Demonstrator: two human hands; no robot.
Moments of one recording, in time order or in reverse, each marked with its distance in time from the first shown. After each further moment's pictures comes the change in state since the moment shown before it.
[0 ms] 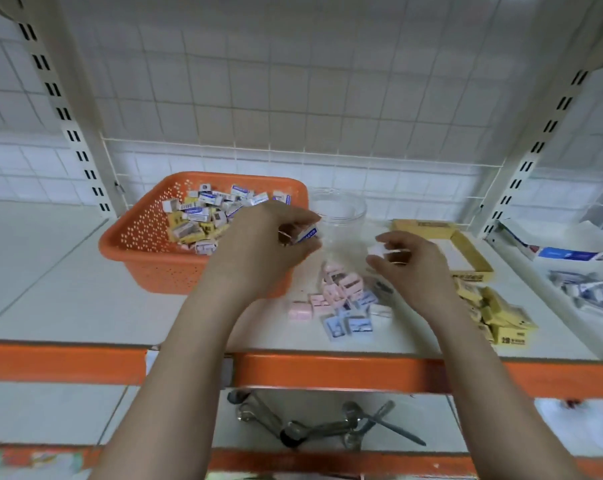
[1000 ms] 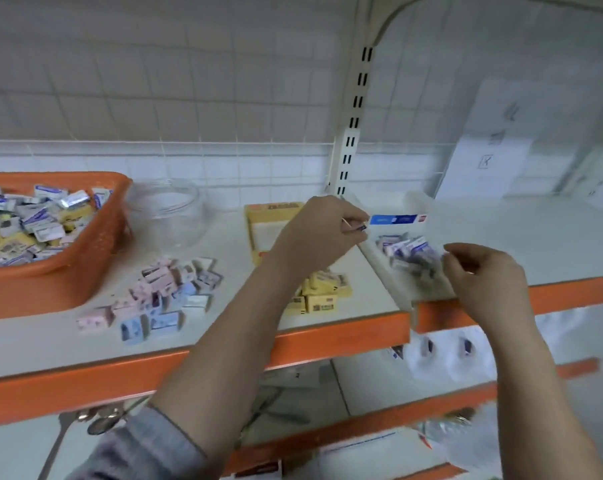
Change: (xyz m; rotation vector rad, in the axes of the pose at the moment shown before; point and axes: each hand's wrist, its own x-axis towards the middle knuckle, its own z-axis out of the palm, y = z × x) left_hand 0.051 0.169 0.227 -0.140 -0.293 0.312; right_hand -0.044 0.145 -0.244 -0.314 0.413 0.174
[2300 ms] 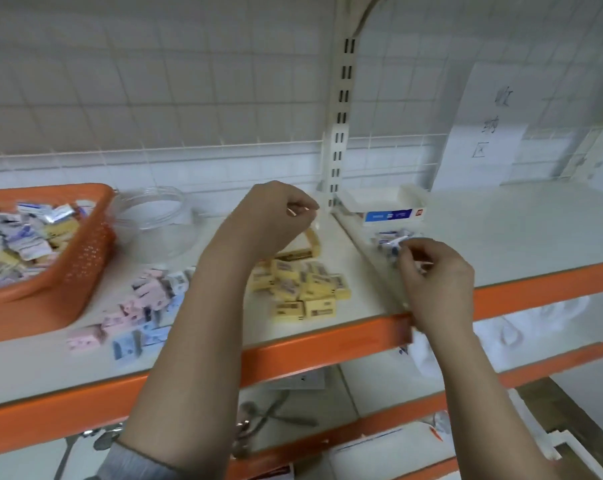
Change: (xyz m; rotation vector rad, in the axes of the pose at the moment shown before) left_hand 0.004 -0.018 -0.041 0.088 -0.020 -0.174; right_hand -0.016 -0.013 0.050 0.166 0.140 -0.127
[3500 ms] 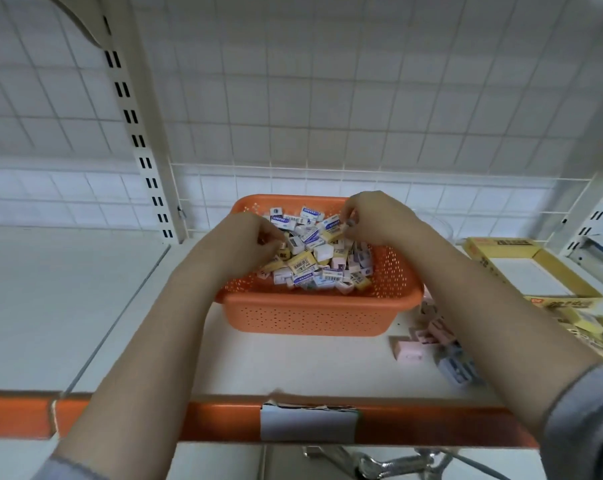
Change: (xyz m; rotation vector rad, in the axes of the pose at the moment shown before) left_hand -0.145 -0.276 -0.265 0.285 0.013 -0.305; right_hand -0.030 -0.326 0.299 -0.453 -0.819 -0.502
